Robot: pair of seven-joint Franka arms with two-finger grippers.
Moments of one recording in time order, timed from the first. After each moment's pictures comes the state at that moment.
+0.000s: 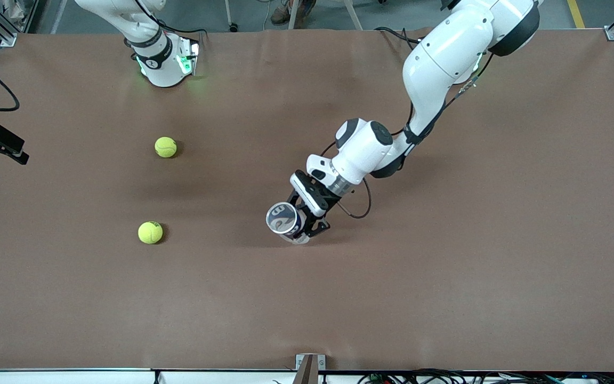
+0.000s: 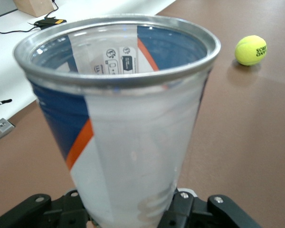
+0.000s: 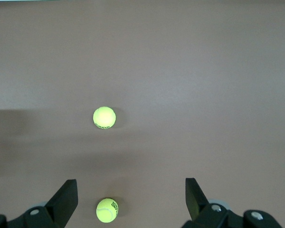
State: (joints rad) left arm -0.41 0.83 -0.45 -1.70 -0.27 3.35 0.74; right arm -0.04 -0.02 -0.07 -1.64 -0.01 1.72 -0.07
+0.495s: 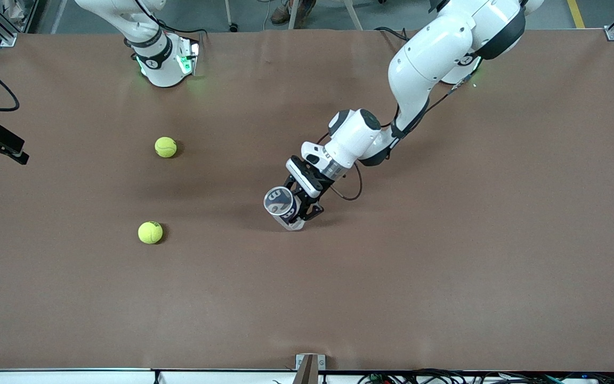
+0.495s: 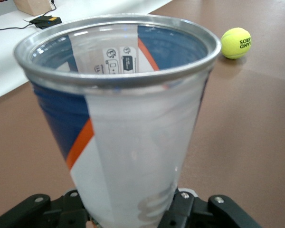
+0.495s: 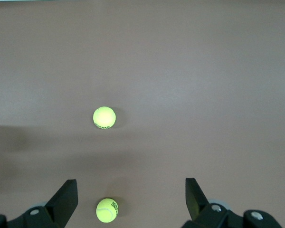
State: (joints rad) left arm -0.47 0.89 -0.45 -1.77 -0.27 3.54 0.68; right arm -0.04 -0.02 -0.06 -1.64 -0.01 1.72 -0.07
